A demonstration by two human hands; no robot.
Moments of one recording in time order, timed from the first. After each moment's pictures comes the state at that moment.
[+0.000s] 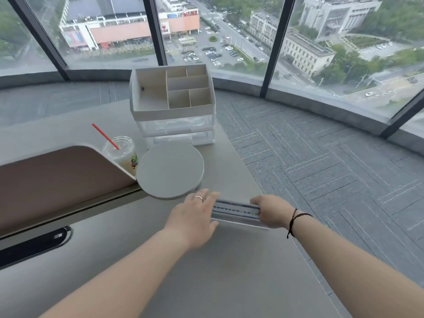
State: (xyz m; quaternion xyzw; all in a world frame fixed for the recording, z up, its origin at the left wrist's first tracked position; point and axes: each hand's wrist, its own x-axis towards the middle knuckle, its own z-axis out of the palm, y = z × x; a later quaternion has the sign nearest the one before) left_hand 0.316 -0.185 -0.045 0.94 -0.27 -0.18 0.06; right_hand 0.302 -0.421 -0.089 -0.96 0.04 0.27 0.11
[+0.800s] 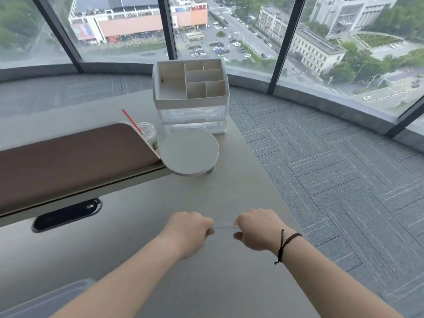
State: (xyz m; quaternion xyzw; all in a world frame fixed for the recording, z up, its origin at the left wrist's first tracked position) left_hand 0.240 -0.117 -0.027 0.92 -0.32 -0.21 0.00; right_hand 0.209 -0.314 -0.038 -0.96 -0.09 0.25 0.02
